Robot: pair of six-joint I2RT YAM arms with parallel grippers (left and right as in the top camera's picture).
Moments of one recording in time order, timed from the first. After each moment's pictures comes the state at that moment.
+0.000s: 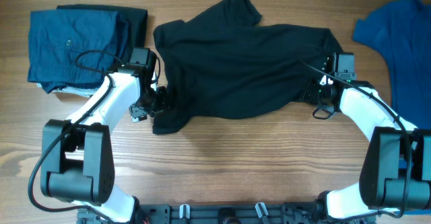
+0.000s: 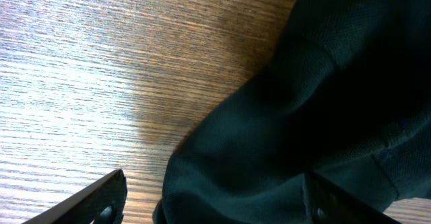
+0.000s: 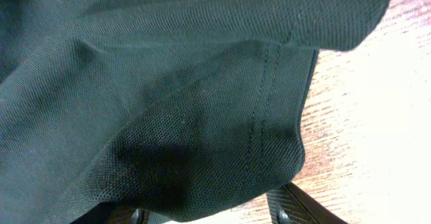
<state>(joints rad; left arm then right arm) -0.15 1.76 1.06 -0.86 0.10 -0.40 -0.07 1.68 0.87 -0.43 -0.04 0.39</state>
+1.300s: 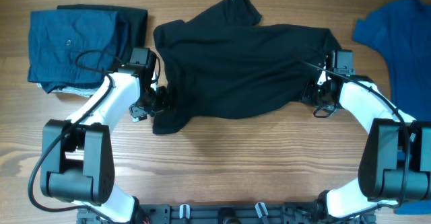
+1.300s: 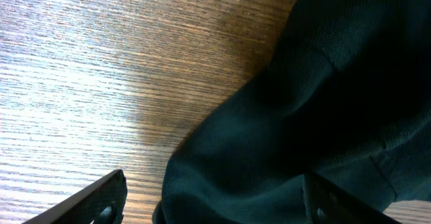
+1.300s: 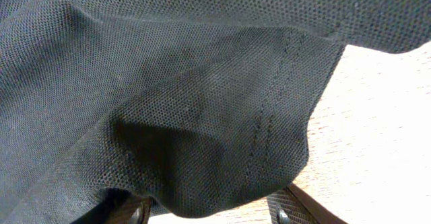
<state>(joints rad) -0.15 1.76 1.06 -0.86 0.10 -0.40 -0.07 1.74 0.92 -0.51 -0.07 0.27</state>
